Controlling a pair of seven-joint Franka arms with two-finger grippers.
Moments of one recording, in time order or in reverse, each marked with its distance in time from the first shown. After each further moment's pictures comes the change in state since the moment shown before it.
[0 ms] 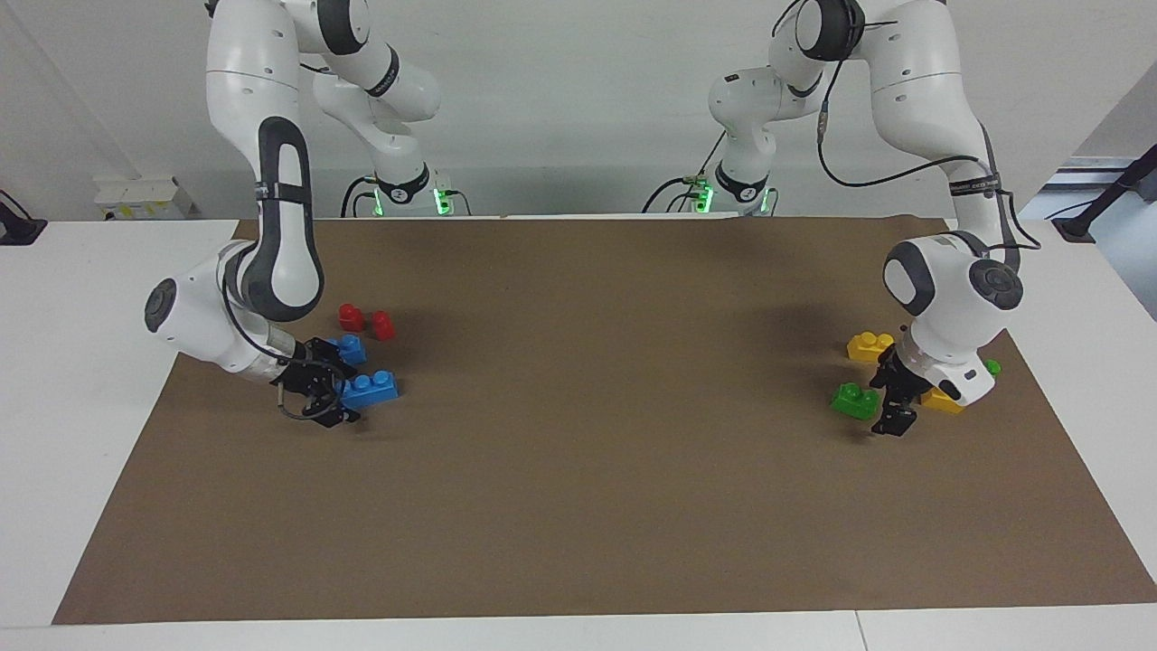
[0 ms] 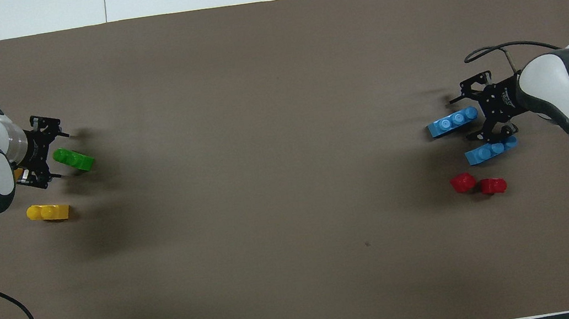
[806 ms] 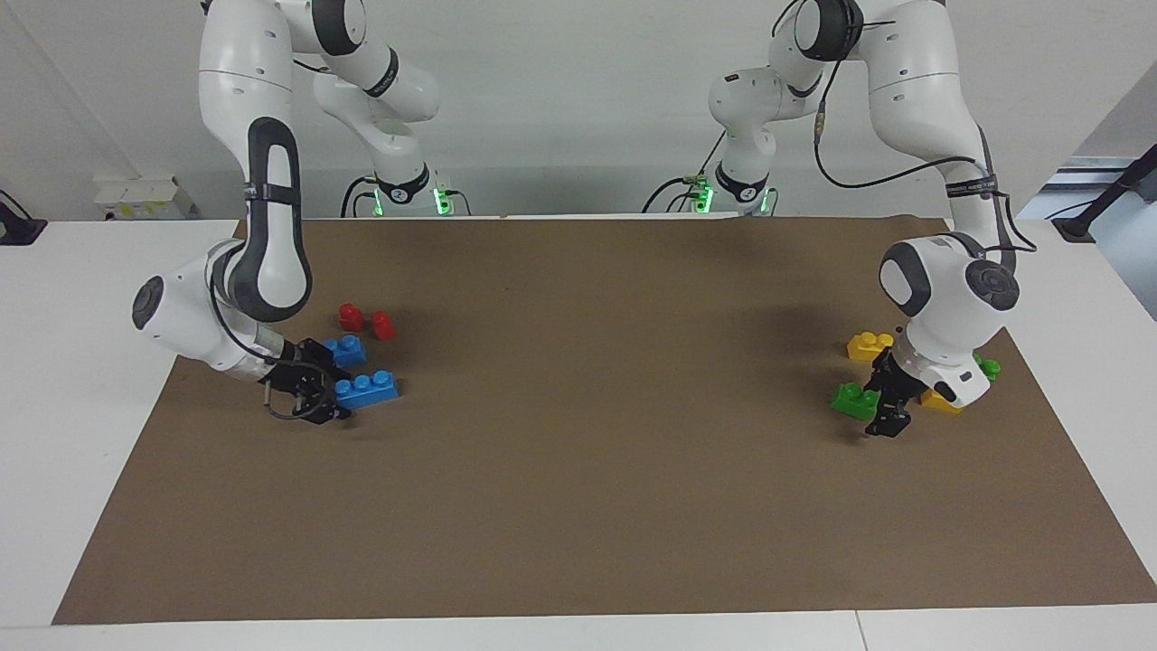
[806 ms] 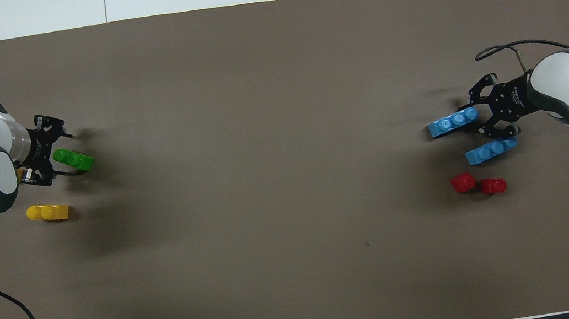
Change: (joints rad) left arm -0.002 0.002 -0.008 0.001 -0.002 0.000 0.000; right arm -0.026 -0.003 -0.002 -0.001 0.000 -0.003 0.000
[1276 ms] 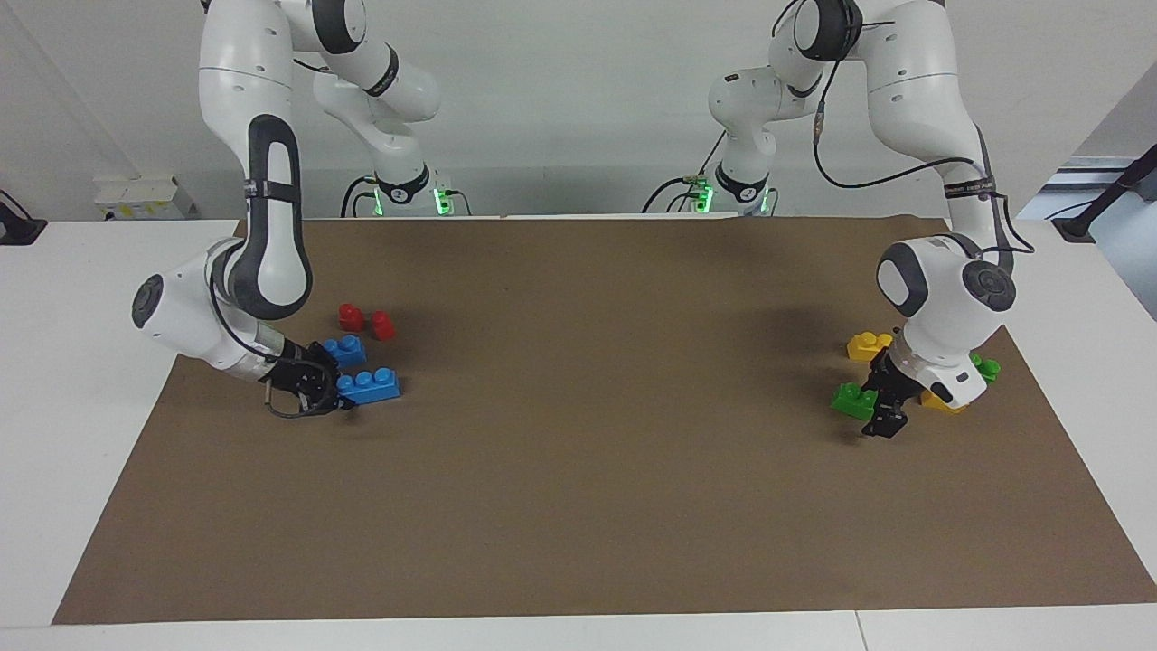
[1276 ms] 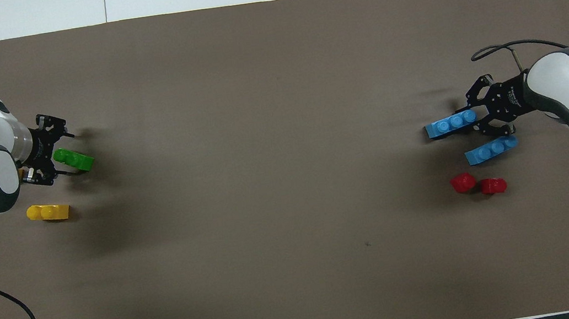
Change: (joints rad) left arm -0.002 0.000 -0.002 0.000 0.000 0.000 0.000; right arm 0.012 -0.003 0.006 0.005 0.001 -0.004 0.000
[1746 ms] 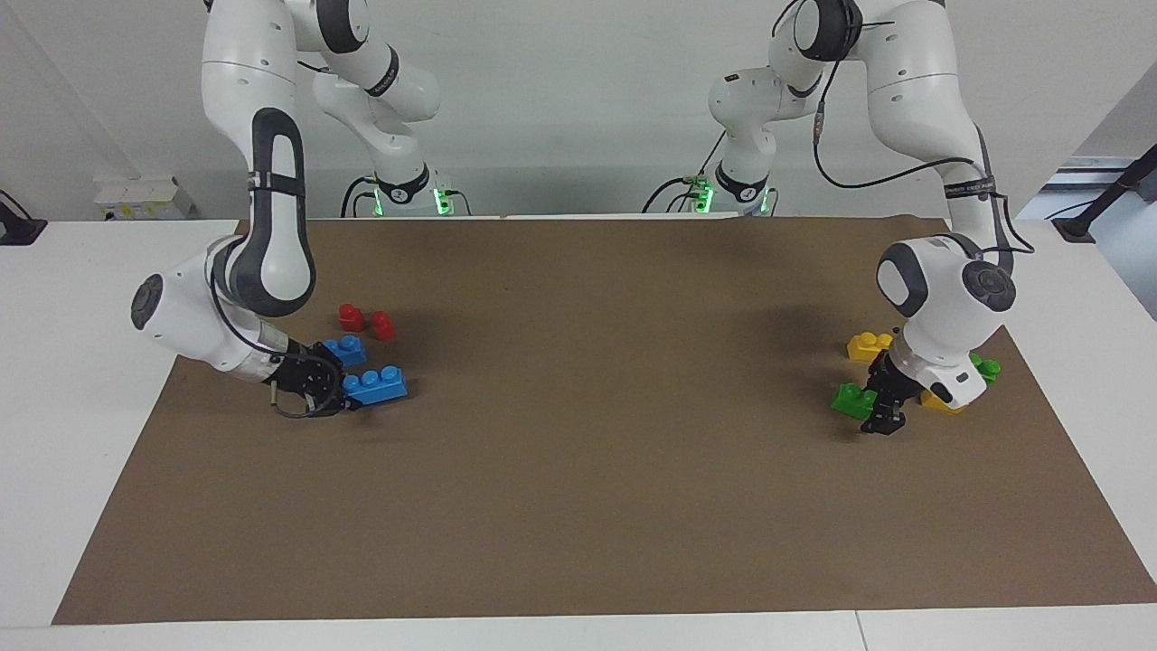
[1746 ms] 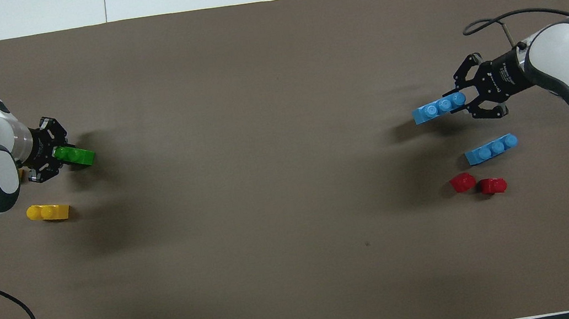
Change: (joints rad) left arm -0.002 0.000 0.000 0.001 0.000 0.000 0.001; right arm 0.063 -0.010 0.007 0.183 0.013 -0.208 0.152
